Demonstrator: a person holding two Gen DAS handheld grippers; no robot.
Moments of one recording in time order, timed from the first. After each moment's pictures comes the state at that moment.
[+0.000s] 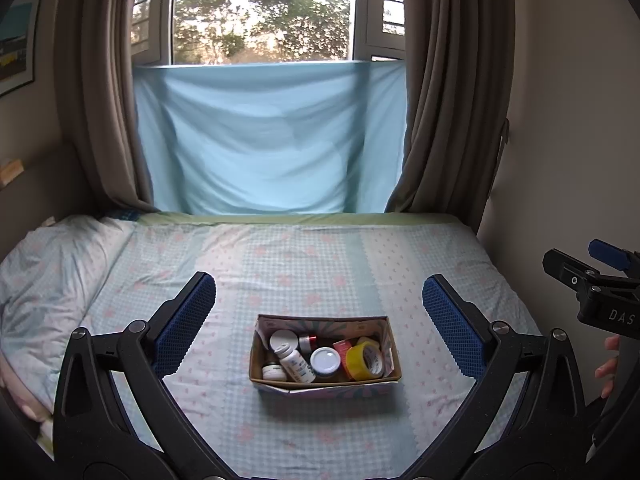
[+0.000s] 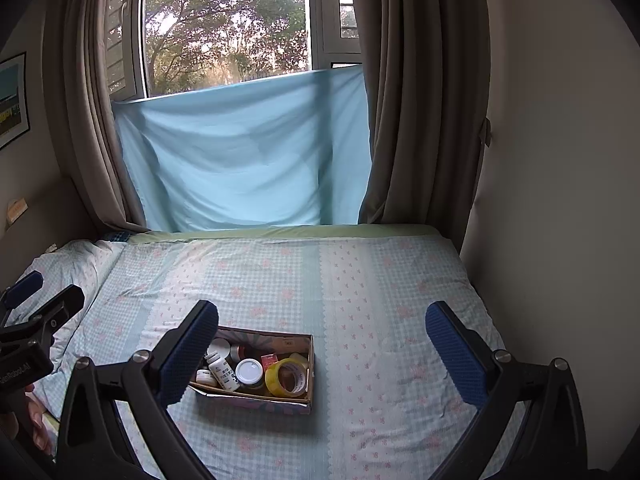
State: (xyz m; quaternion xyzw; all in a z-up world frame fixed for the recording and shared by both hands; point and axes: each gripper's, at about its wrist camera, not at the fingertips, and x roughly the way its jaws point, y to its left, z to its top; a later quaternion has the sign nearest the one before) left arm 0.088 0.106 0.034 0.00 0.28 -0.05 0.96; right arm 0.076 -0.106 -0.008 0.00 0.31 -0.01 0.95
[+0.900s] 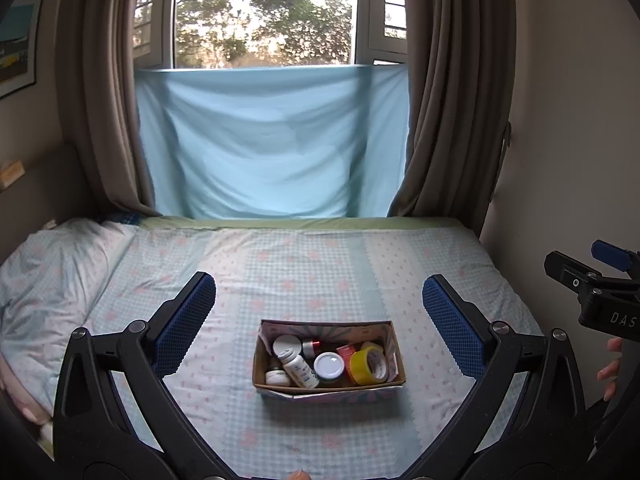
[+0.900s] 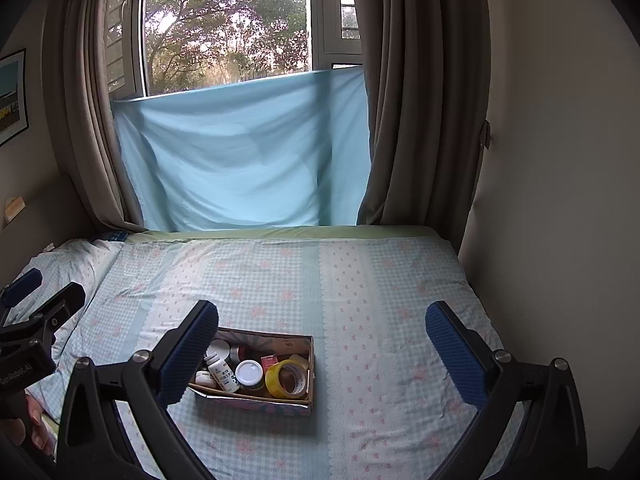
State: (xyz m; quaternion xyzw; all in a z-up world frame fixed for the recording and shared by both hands) left arm 0.093 0.110 0.033 0.00 0.28 -0.04 0.96; right arm 0.080 -0.103 -0.009 0.00 0.31 -0.01 0.95
